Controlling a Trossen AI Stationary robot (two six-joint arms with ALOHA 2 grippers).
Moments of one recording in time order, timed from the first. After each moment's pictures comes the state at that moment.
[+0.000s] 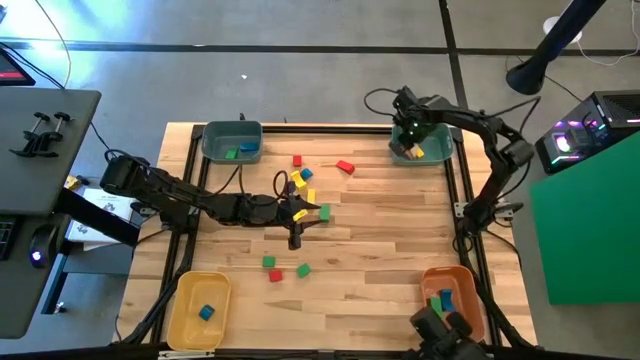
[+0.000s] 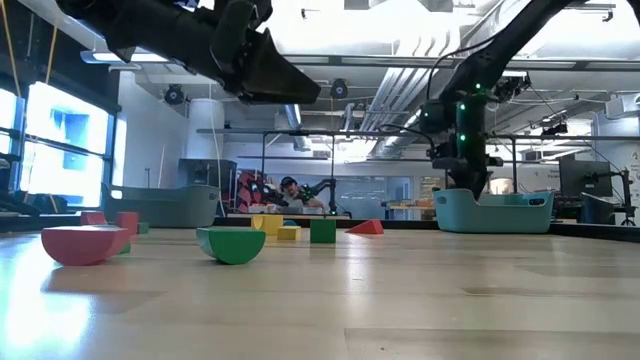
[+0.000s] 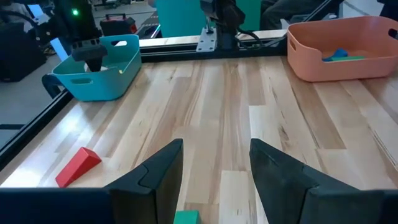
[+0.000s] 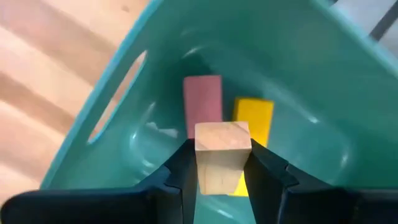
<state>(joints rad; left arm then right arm) -0.14 1.49 0.69 0.47 -0.30 0.03 -0.96 1.74 1.19 -0.86 0.10 -0.05</state>
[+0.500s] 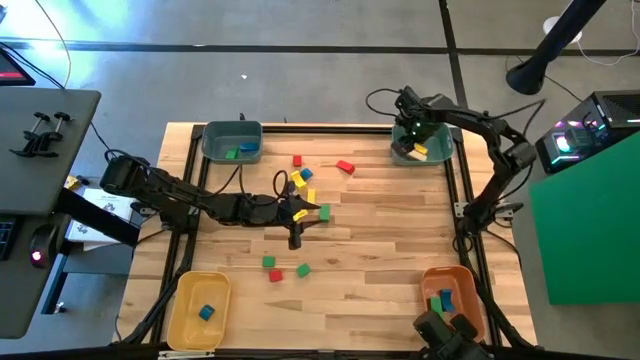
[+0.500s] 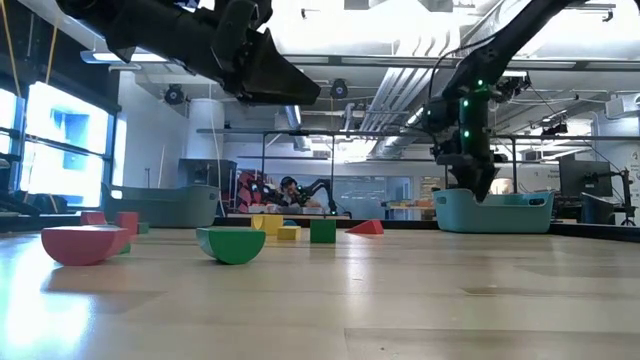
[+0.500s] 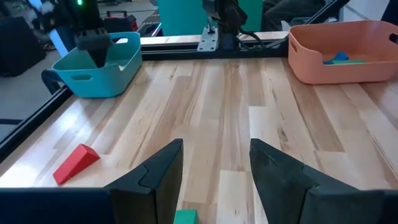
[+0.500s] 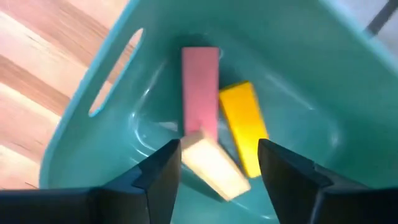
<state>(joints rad) -0.14 1.49 0.68 0.47 -0.30 0.00 -0.96 1.70 1.19 -0.91 0.12 -0.05</state>
